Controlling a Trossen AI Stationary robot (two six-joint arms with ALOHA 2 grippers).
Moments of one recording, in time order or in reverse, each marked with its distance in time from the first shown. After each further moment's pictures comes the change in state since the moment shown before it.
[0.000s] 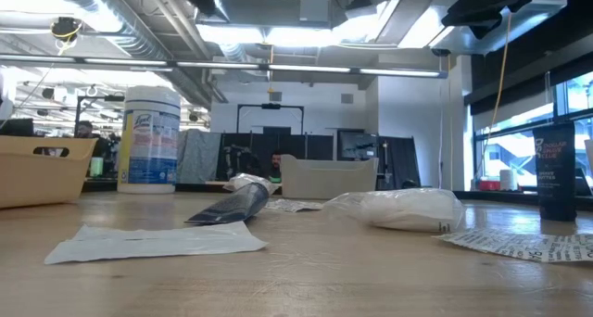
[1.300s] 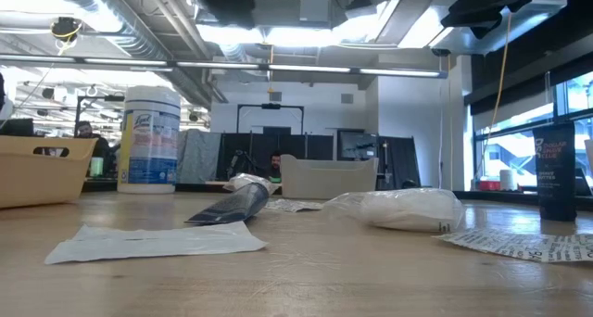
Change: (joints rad) left arm 0.242 0.003 0.000 0.098 0.314 0.106; right arm 0.000 0.000 0.000 0.000 0.000 0.000
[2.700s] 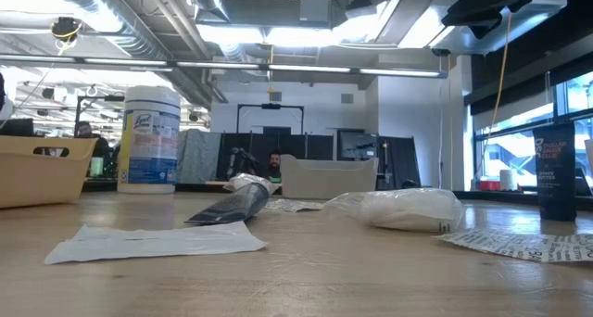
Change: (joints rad) left arm 0.009 0.002 0.000 0.405 0.073 0.201; right arm 0.000 0.000 0.000 0.000 0.000 0.000
